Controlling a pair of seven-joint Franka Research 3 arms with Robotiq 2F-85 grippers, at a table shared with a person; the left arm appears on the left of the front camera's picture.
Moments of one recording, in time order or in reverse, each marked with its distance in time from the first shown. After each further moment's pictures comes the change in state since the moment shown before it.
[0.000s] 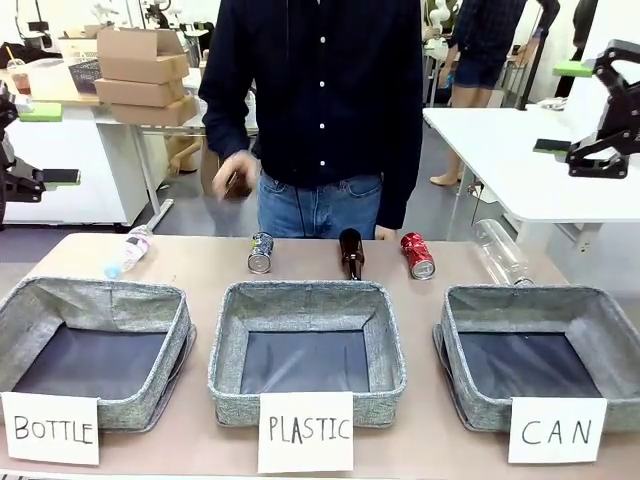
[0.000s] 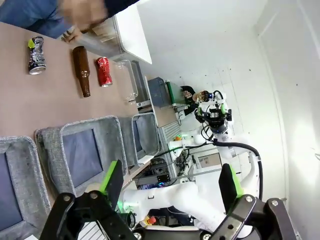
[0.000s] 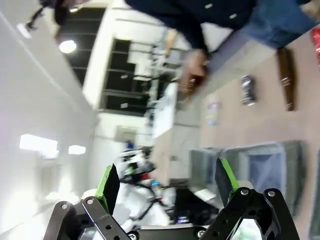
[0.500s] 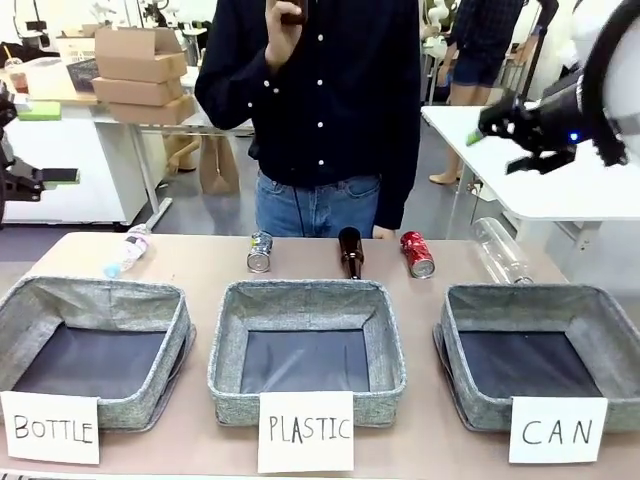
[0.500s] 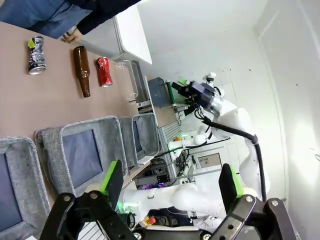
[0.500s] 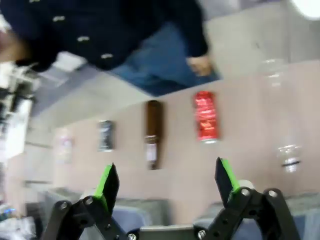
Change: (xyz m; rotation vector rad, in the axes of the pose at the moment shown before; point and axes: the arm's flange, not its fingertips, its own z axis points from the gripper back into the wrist) left arm 0.001 0.000 -0.001 0.001 -0.001 0.003; right arm 0.080 -0.035 -0.105 -0.719 -0.056 0.377
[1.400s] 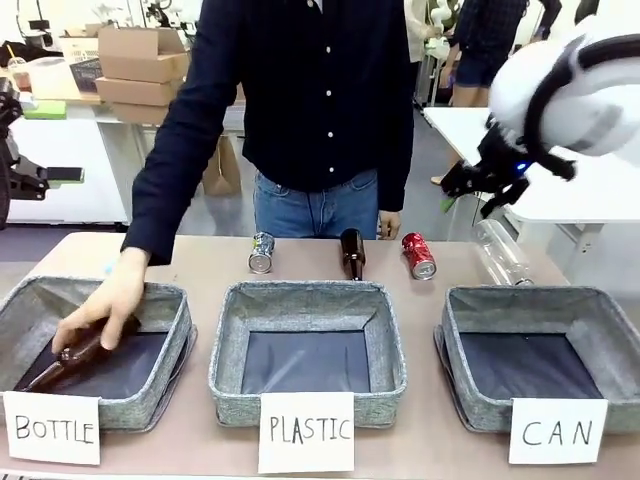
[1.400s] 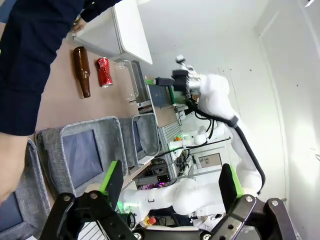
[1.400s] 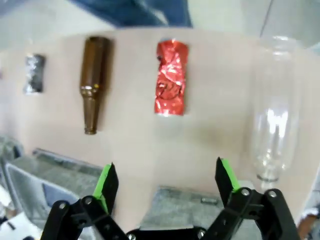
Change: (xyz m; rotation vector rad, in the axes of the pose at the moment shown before) left arm 0.002 -0.001 0.000 0.002 0.001 -0.002; right arm 0.028 0.000 -0.127 -0.156 0.443 0.270
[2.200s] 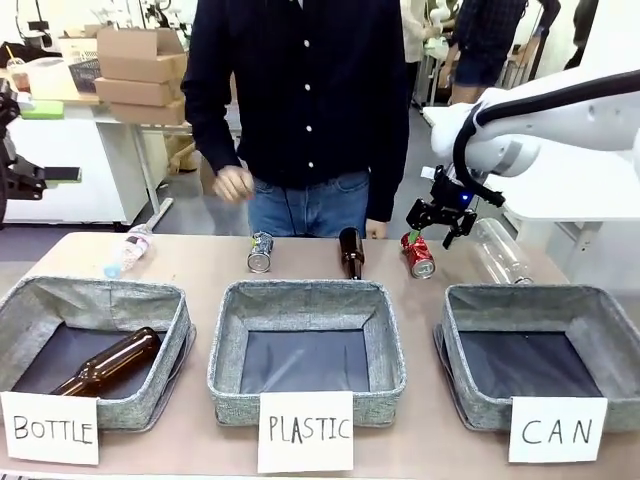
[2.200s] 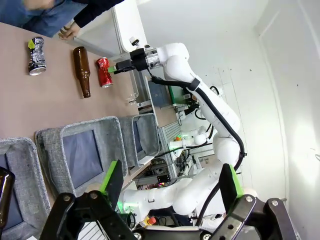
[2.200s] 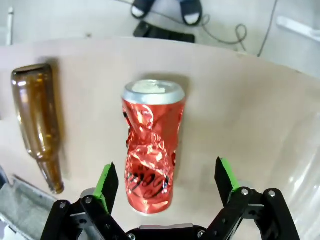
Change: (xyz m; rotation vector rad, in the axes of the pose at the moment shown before) left arm 0.000 0.000 0.000 0.000 0.000 0.000; right arm 0.086 -0.028 -0.157 -0.001 0.260 -0.024
